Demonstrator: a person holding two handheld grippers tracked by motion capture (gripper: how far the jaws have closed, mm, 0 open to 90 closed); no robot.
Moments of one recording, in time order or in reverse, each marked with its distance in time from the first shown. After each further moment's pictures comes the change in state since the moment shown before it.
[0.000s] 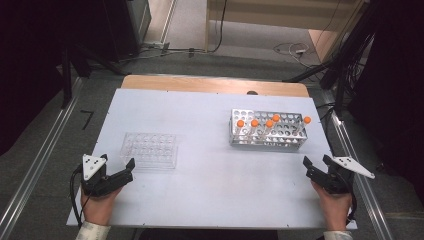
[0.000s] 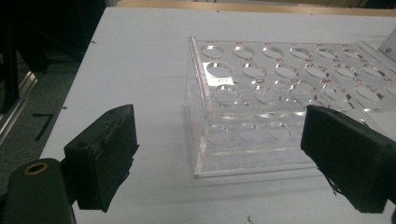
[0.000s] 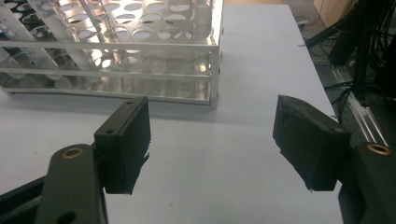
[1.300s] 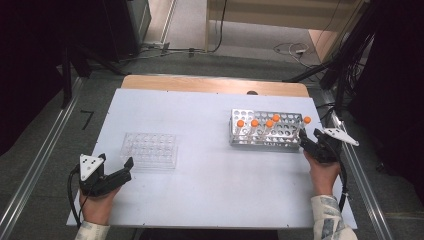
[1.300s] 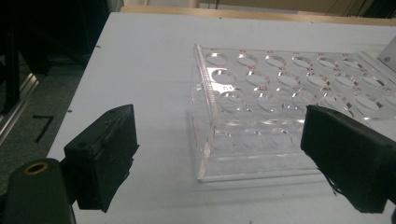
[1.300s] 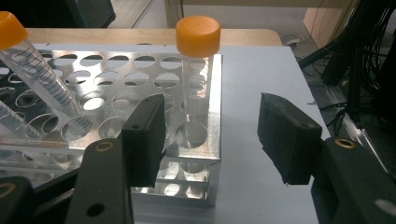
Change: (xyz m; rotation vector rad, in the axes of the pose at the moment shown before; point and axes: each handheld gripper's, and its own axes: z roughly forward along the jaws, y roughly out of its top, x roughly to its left) left arm 0.003 0.001 -0.002 -0.020 0.001 -0.017; right arm 0.003 0.049 0.065 -0.051 -0.037 -0.002
